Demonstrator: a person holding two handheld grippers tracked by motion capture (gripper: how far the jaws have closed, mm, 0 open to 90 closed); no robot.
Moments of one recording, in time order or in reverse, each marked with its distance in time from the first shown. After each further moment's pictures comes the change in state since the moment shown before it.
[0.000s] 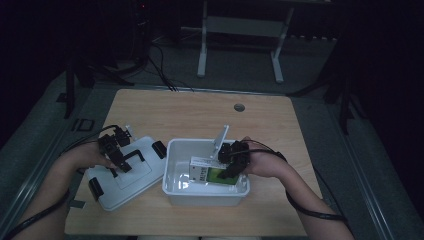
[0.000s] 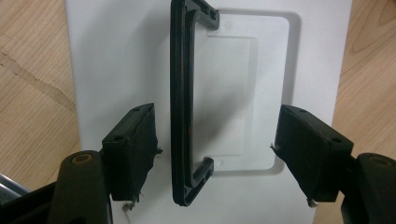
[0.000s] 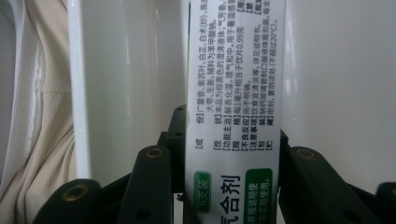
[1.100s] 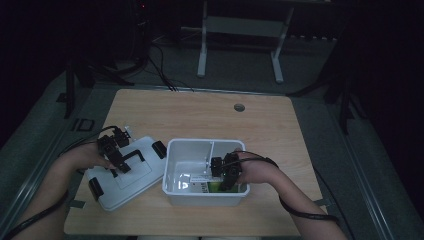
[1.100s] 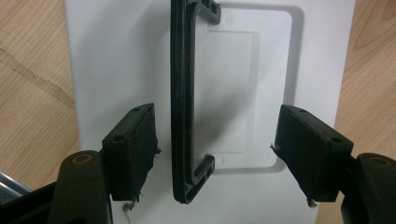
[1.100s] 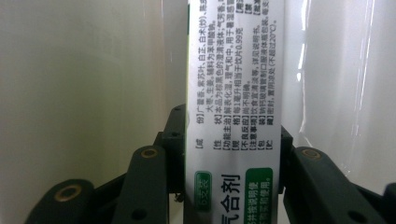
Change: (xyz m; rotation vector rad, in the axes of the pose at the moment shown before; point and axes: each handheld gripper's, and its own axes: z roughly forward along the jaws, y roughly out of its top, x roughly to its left) left arm 0.000 -0.004 -0.001 -0.002 0.004 0.001; right arm 0.003 0.001 0.052 0.193 0.054 -0.038
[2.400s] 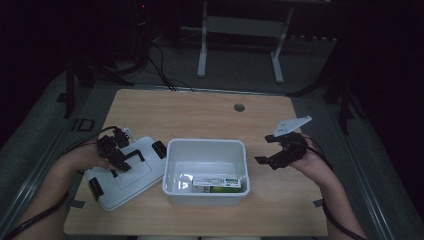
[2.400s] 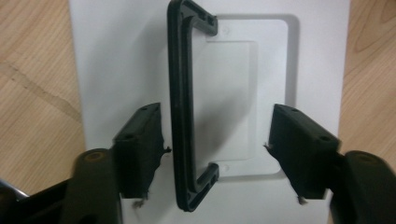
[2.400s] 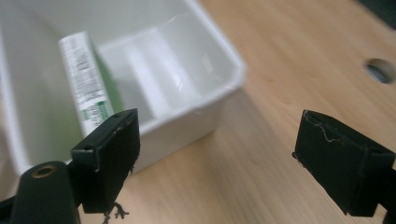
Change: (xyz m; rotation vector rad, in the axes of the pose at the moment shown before) left arm -0.002 -0.003 0.000 -0.052 0.036 0.059; right arm -0.007 -0.157 -0.087 -0.639 -0.305 0.432
